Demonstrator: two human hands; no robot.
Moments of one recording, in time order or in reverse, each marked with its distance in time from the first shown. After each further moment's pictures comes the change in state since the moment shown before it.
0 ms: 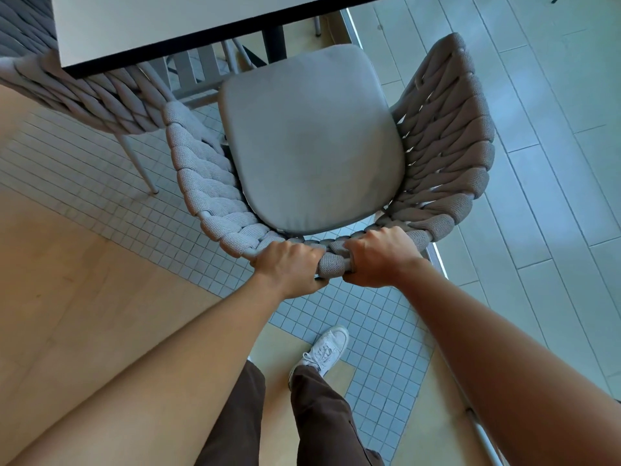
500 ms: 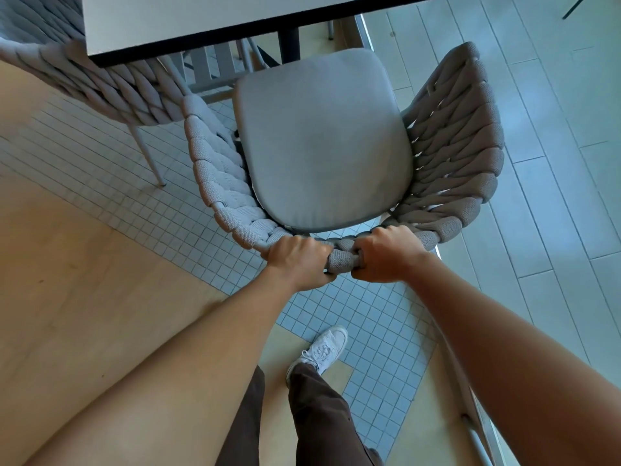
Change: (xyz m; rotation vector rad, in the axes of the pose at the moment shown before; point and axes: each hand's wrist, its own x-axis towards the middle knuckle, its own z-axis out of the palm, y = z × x) left_hand -0.001 0.002 -0.002 -0.062 -0.025 -0.068; right_hand 0.002 -0.001 -0.006 0.022 -0.068 0.019
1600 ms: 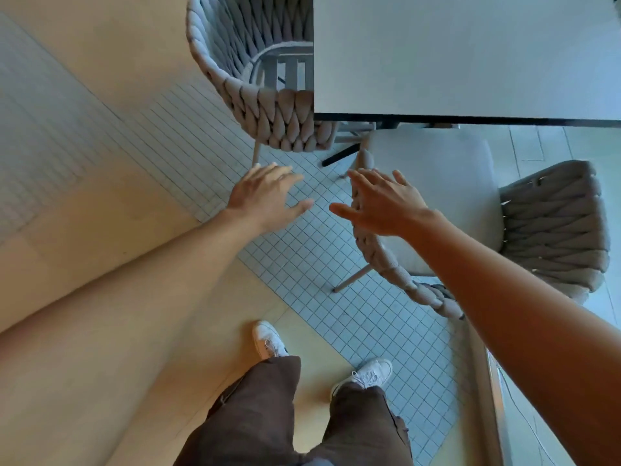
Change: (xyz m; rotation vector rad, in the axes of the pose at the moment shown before) left_hand -0.169 -0.361 -0.111 -0.196 0.223 -0.306; right_hand 0.160 -0.249 -0.251 0.089 0.107 -0.095
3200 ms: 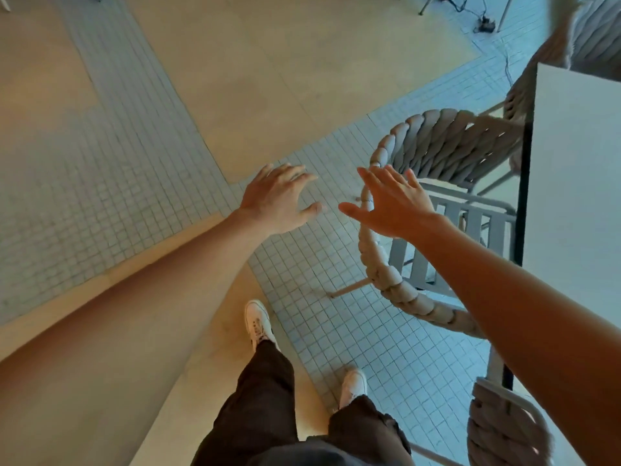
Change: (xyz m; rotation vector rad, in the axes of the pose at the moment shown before) left_hand 0.223 -0.501 -0.170 -0.037 0.081 -0.232; right_hand 0.565 -0.230 -0.173 -0.132 0.026 -0.208
